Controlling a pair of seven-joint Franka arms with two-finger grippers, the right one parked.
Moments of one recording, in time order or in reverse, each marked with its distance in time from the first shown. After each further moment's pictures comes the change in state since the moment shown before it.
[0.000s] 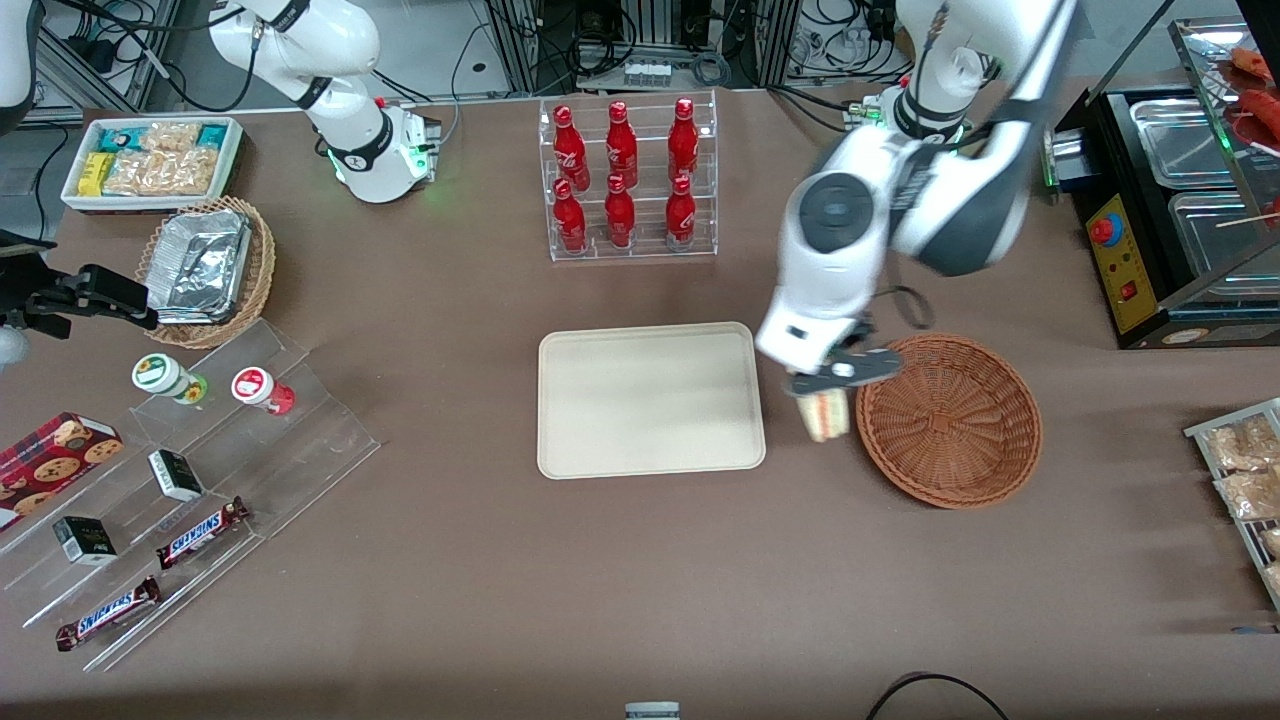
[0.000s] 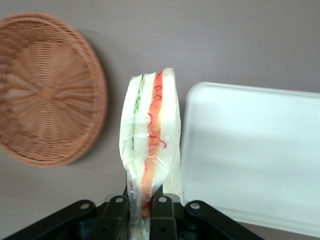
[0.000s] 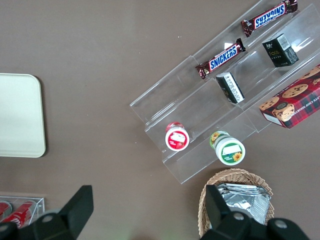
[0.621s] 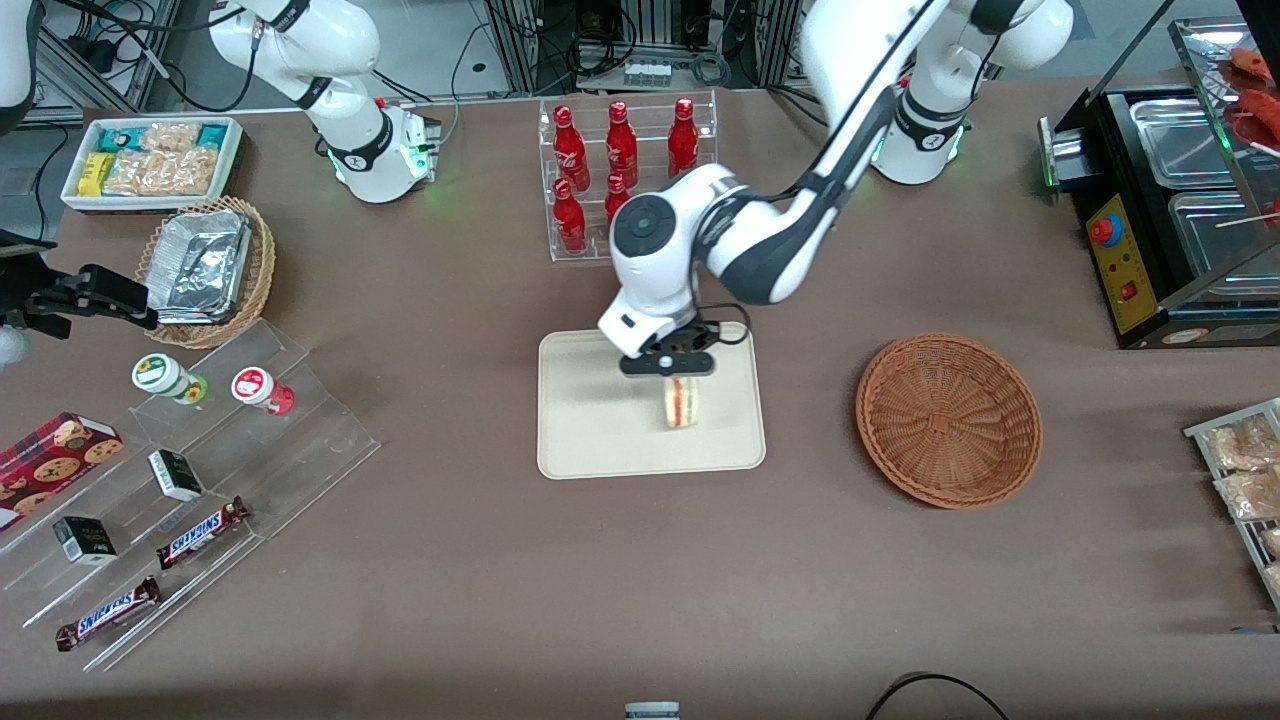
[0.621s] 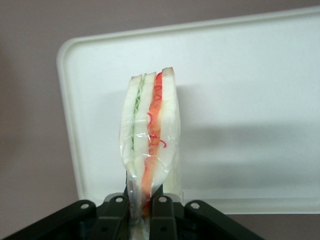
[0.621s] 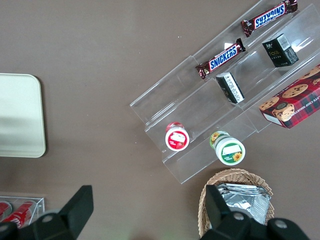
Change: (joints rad) arm -0.226 0.280 -0.003 0.117 -0.001 0.178 -0.055
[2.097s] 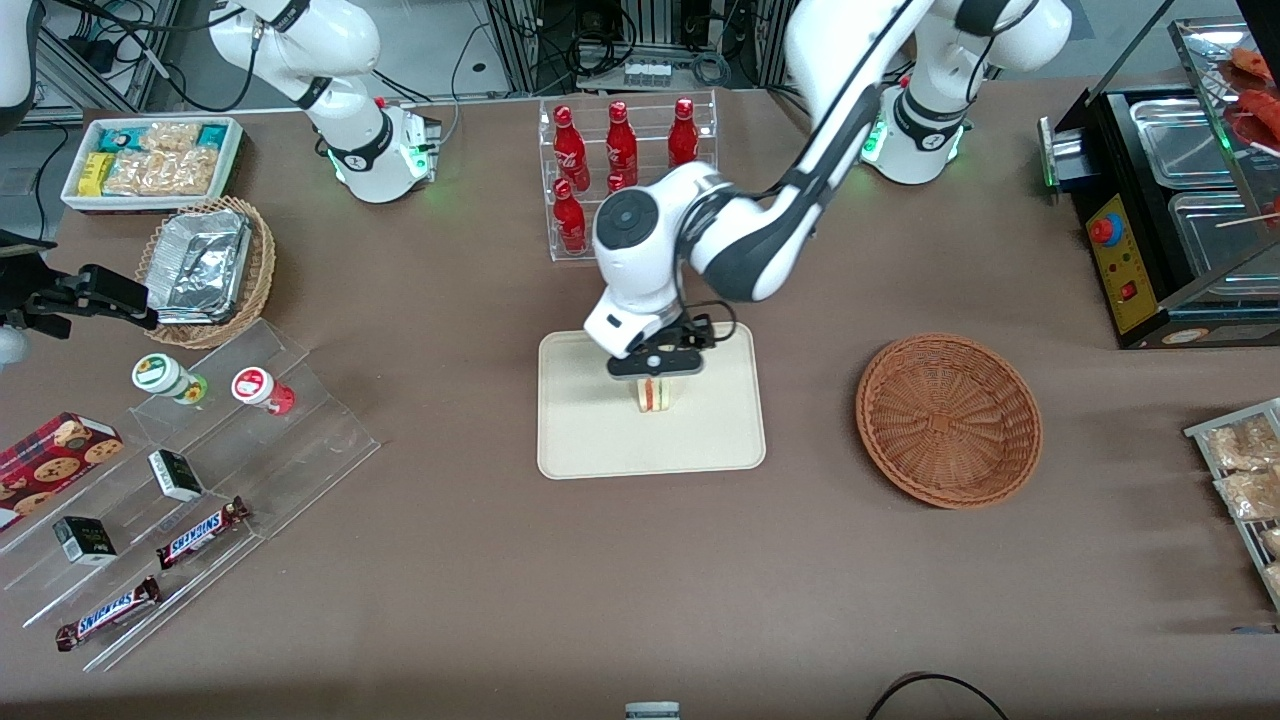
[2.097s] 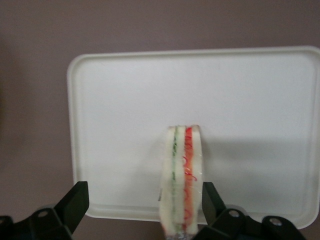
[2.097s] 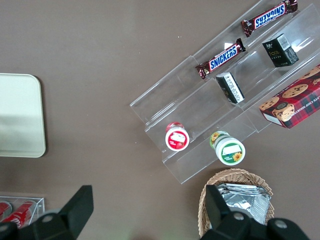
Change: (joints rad) arm -0.006 -0.058 0.054 0.065 0.000 -0.077 -0.064
